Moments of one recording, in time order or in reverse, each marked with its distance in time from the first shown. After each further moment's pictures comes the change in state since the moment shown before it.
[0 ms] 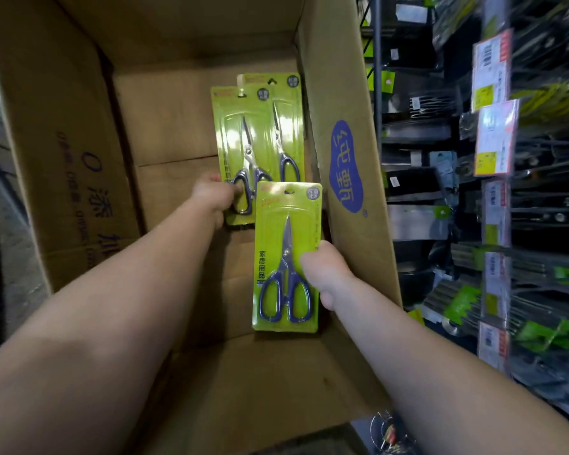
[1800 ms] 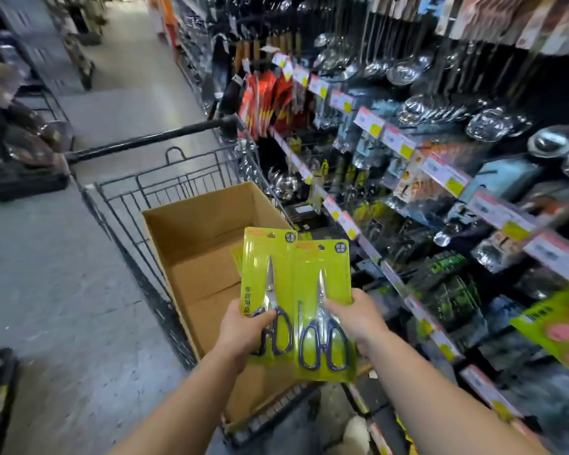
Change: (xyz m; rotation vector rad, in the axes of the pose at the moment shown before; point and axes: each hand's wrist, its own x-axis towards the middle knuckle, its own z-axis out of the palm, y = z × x) left_hand -0.260 -0.089 -0.122 0.162 -0.327 0.588; right_hand -0.240 0.103 -0.013 0.415 0.407 -0.554
